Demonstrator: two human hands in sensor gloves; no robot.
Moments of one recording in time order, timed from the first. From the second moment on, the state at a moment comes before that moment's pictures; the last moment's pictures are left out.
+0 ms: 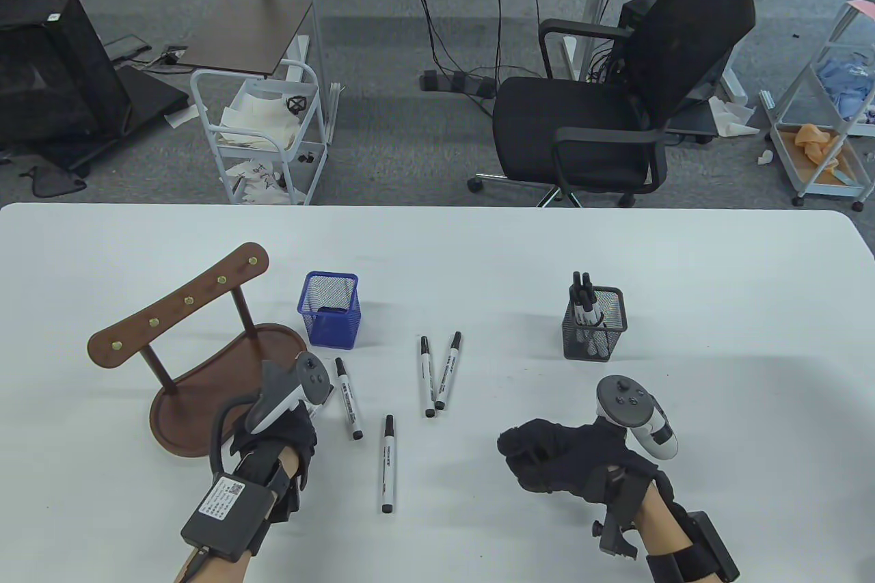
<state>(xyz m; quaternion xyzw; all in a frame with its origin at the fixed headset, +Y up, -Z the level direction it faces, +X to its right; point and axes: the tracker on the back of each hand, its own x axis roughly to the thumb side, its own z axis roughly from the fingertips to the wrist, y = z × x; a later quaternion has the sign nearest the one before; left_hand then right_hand) -0.216 -0.743 -0.363 -0.23 0.09 0.00 0.97 0.193 -0.739 -0.334 0.28 0.32 0.74 0.52</state>
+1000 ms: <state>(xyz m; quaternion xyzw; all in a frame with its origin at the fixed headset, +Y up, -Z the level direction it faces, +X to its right) -0.215 -0.707 -0.358 -0.27 0.09 0.26 0.93 0.192 -0.740 -0.334 0.28 0.33 0.73 0.52</state>
